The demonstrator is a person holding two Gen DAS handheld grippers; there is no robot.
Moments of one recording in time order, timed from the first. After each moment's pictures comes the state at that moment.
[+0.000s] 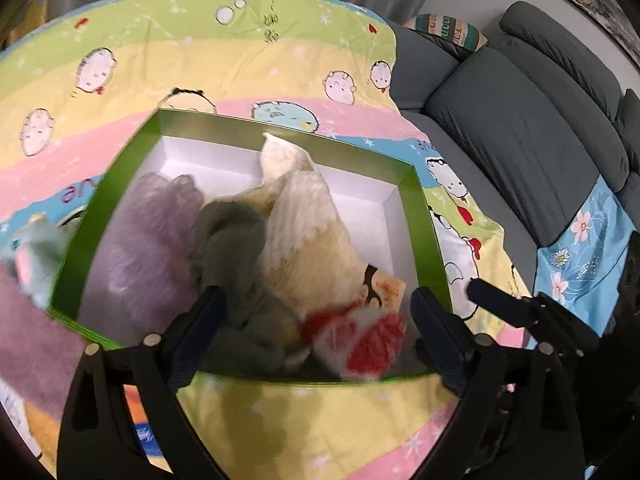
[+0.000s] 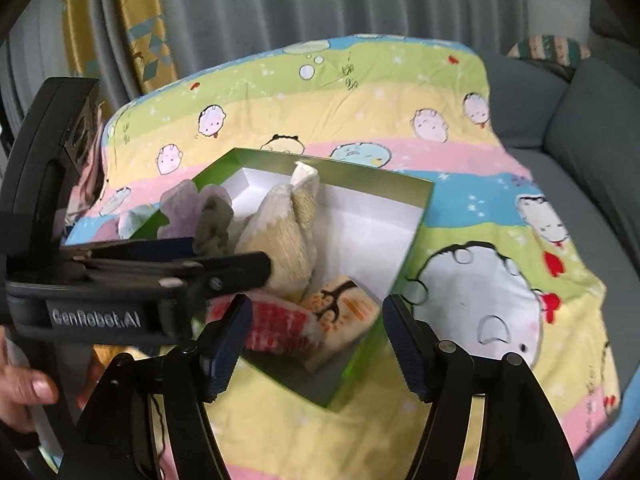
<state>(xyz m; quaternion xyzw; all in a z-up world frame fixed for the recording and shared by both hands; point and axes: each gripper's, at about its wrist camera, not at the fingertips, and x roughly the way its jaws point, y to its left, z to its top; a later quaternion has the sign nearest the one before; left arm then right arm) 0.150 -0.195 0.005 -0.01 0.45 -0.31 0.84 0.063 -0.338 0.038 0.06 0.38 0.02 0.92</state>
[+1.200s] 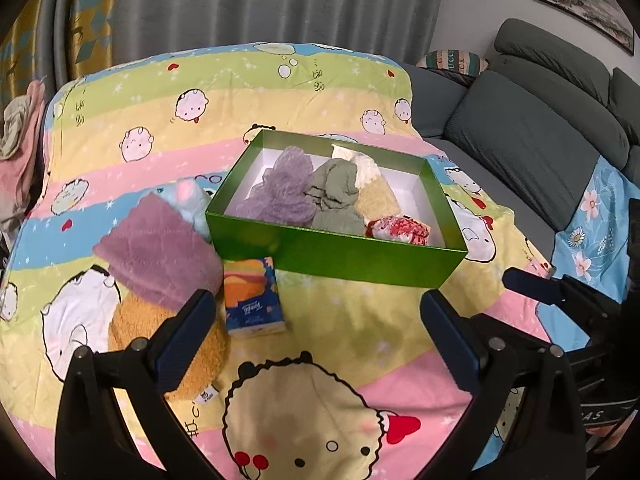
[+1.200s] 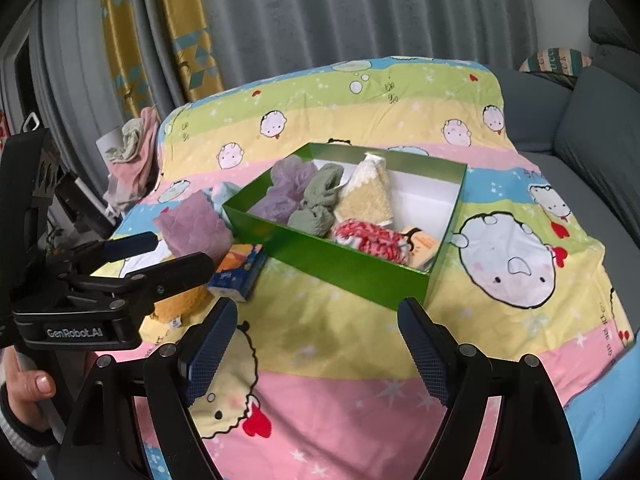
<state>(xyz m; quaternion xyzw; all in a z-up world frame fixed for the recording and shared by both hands) 0.038 -0.092 0.023 0.02 0.35 -0.24 0.90 -0.032 -0.279 0.049 0.07 0.34 0.07 0.93</state>
